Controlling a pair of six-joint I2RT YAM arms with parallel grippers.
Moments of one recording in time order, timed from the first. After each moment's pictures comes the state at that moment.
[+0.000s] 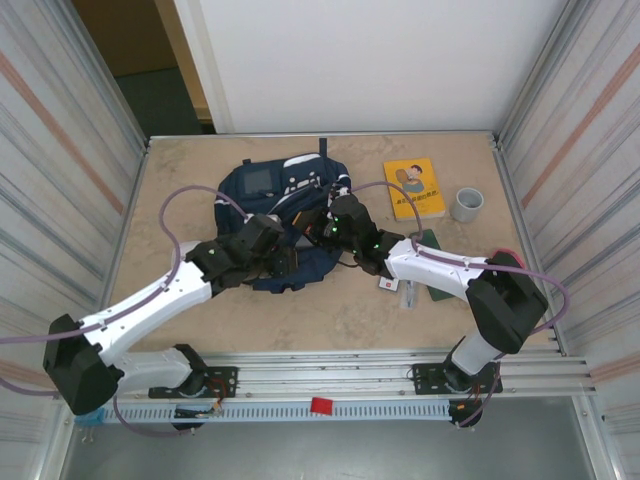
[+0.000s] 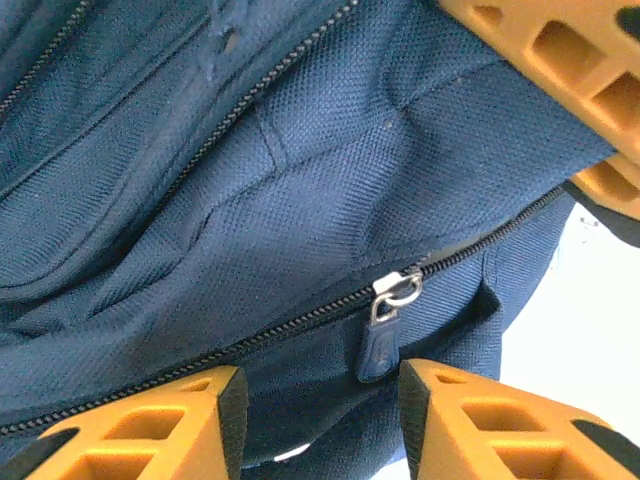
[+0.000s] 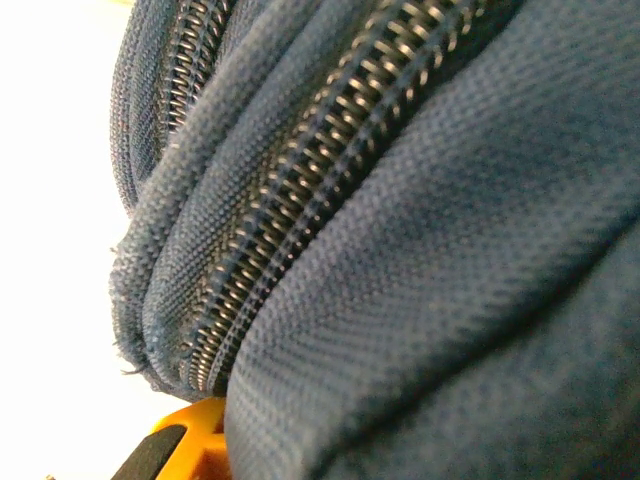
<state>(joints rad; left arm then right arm) -0.79 1.20 0.97 -0.71 -0.14 -0.70 0.82 1.58 0.99 0.22 -0.10 1.28</state>
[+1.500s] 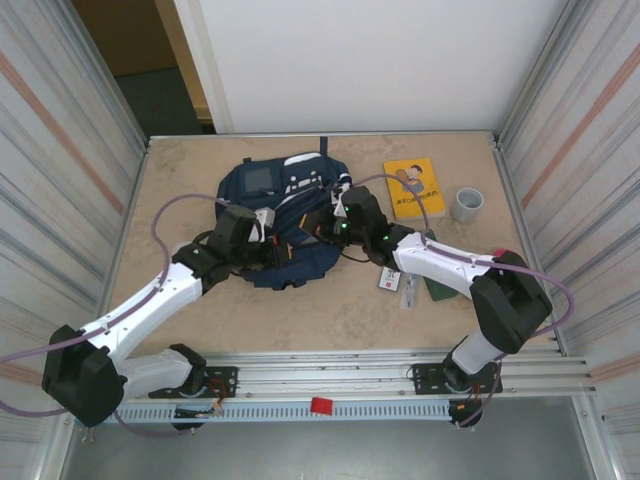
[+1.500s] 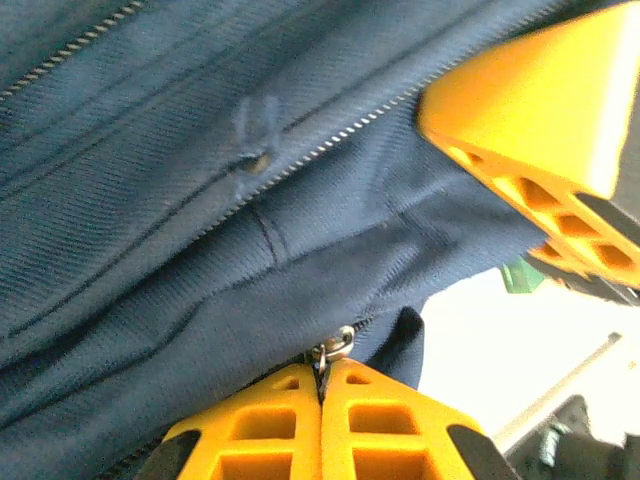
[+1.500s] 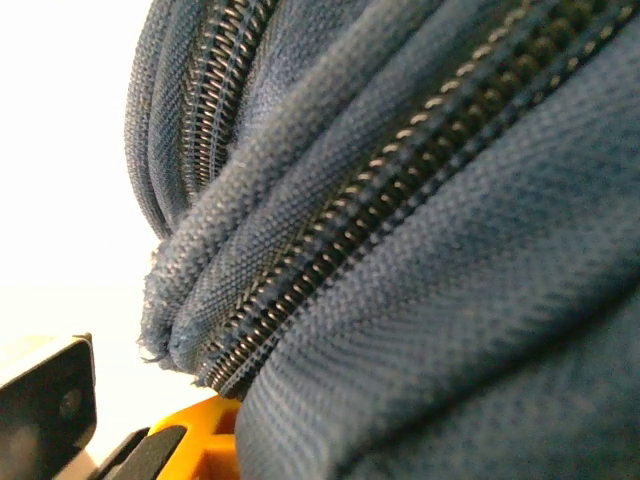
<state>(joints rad) -0.56 1.15 0.83 -0.44 0.31 -0.63 0.72 1.57 1.00 0.12 -0.33 1.13</state>
